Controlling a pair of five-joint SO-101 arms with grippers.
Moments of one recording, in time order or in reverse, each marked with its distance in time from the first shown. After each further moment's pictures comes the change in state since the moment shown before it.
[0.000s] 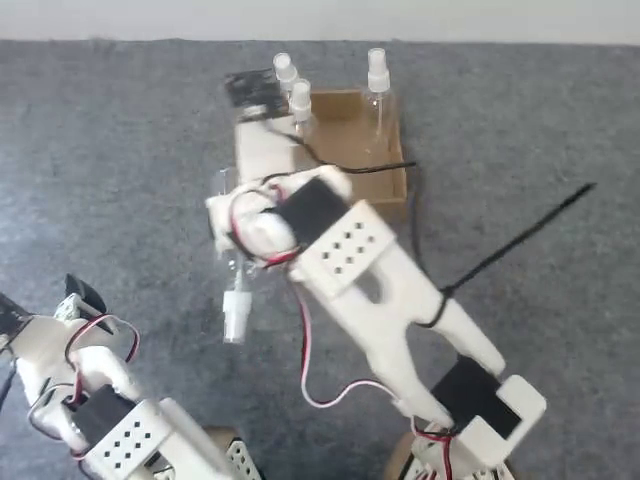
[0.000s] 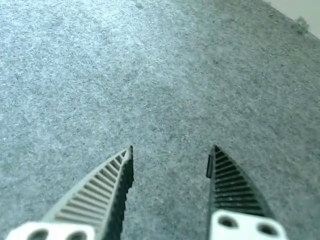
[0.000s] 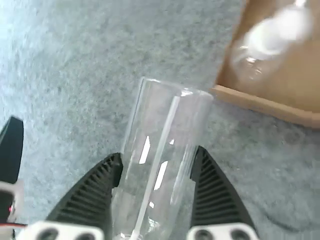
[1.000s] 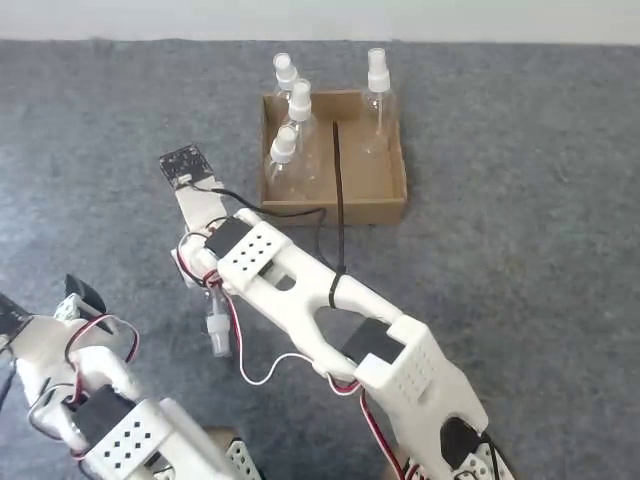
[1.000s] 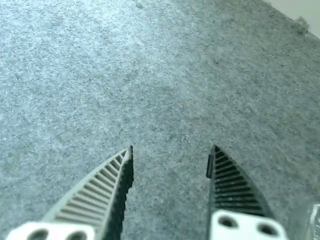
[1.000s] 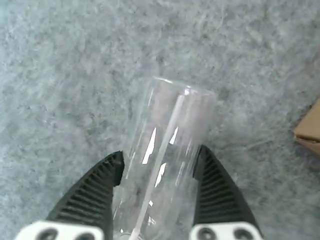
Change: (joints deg) left arm 0.0 0.0 0.0 0.0 0.0; right arm -6.5 33.7 0.0 -27.0 9.9
